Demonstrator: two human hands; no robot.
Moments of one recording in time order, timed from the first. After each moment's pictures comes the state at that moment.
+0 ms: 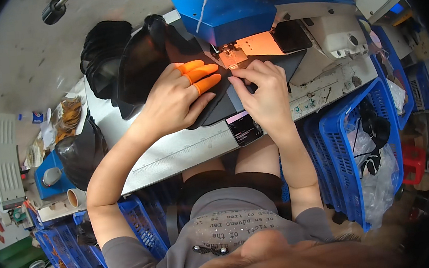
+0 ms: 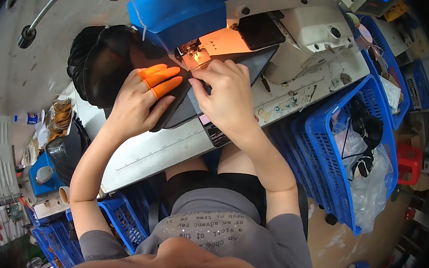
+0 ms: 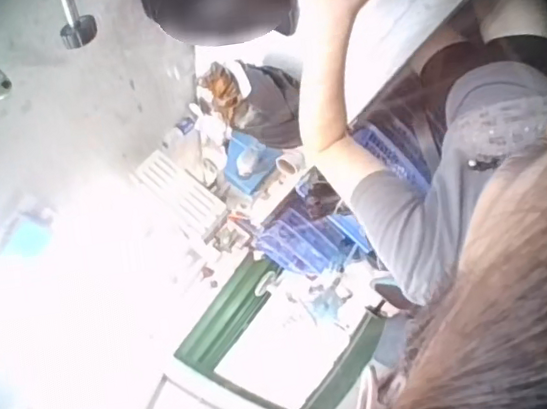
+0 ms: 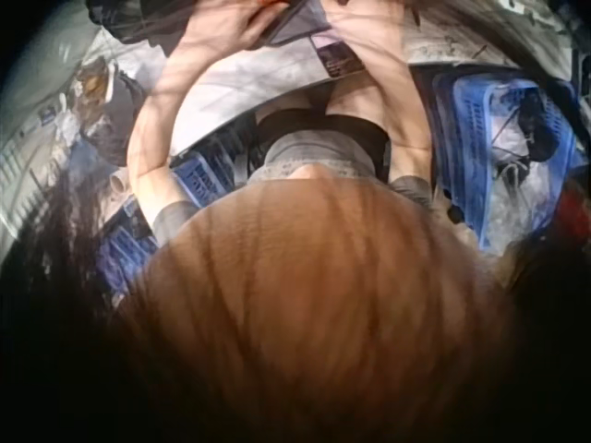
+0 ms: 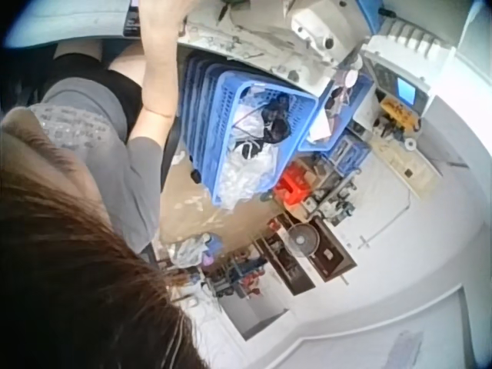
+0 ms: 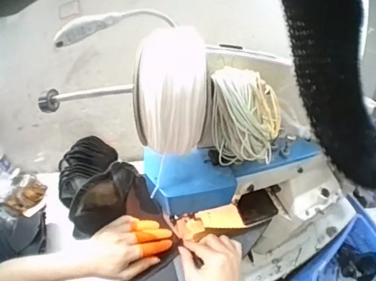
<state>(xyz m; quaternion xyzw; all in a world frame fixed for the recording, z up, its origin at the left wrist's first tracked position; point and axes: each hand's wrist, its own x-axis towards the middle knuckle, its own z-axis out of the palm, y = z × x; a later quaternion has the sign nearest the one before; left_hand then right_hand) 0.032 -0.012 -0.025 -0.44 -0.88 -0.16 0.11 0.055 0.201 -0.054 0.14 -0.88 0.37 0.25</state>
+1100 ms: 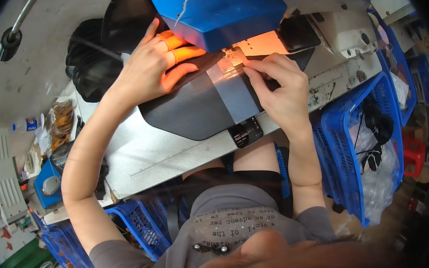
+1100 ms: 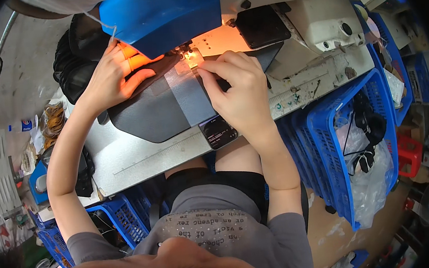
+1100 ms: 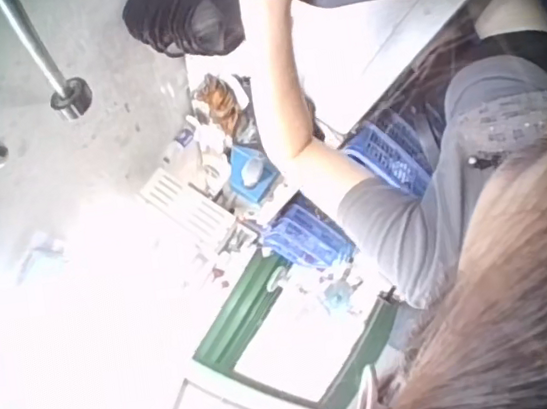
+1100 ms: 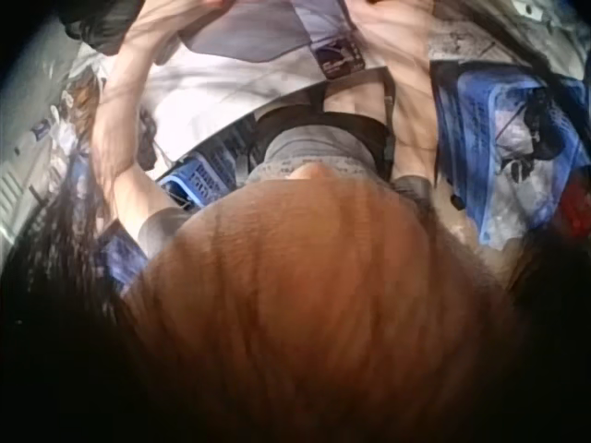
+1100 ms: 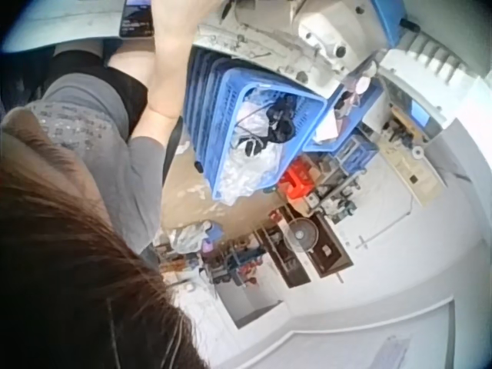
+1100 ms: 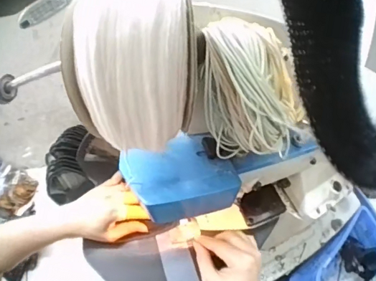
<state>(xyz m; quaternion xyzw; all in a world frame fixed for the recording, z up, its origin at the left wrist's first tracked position) -0.048 -0.024 -0.023 -0.49 -0.86 -0.11 0.10 0.037 0.223 -0.059 0.12 -0.85 0.44 0.27</state>
